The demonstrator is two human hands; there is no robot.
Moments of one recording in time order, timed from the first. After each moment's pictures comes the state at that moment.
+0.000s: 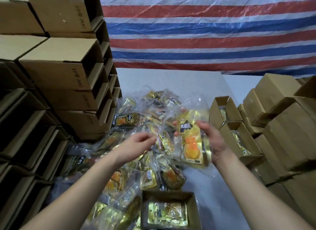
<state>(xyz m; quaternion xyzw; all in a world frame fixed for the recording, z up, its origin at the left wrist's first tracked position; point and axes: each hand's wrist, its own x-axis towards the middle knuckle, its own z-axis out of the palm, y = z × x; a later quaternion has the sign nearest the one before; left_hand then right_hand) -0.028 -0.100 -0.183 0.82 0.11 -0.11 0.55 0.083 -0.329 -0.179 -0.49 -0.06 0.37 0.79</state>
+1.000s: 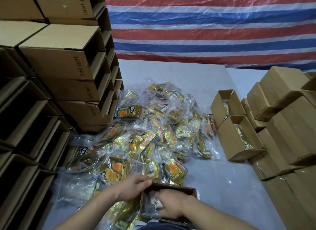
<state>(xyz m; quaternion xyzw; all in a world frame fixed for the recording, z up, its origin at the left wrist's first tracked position) -0.107 -0.112 -0.311 0.84 0.08 -0.30 0.45 -0.043 -0.304 -0.322 -0.77 -0.45 0.45 0.03</state>
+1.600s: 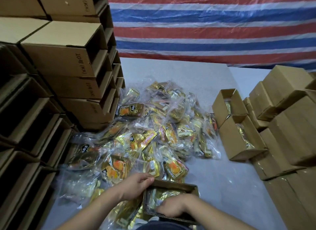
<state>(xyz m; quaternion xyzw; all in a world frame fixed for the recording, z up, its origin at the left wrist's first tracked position) -0.108 -0.119 -0.318 0.85 0.09 -0.27 0.45 -0.044 -0.297 -0.317 -0.73 -0.30 0.61 -0.04</state>
